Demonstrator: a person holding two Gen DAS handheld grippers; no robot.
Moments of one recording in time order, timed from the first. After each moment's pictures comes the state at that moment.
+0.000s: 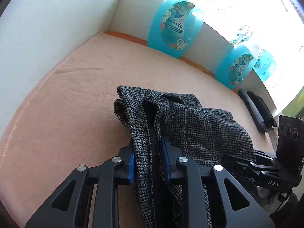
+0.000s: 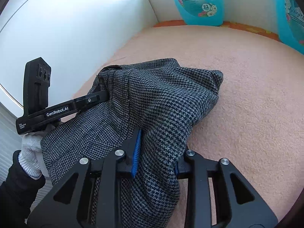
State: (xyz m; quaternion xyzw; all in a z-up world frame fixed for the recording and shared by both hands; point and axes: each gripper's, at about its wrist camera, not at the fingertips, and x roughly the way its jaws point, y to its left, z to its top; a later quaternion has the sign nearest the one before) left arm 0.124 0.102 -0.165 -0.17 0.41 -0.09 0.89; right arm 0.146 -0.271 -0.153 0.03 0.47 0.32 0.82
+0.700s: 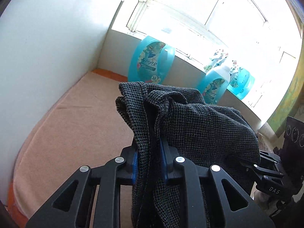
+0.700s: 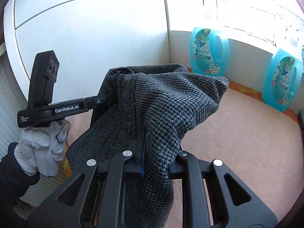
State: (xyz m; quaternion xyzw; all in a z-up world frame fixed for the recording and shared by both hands) left arm 0.082 0.102 -0.113 -0.18 0.30 -0.13 0.93; right arm 0.074 -0.265 -0.056 -0.07 0.33 0.31 0.89
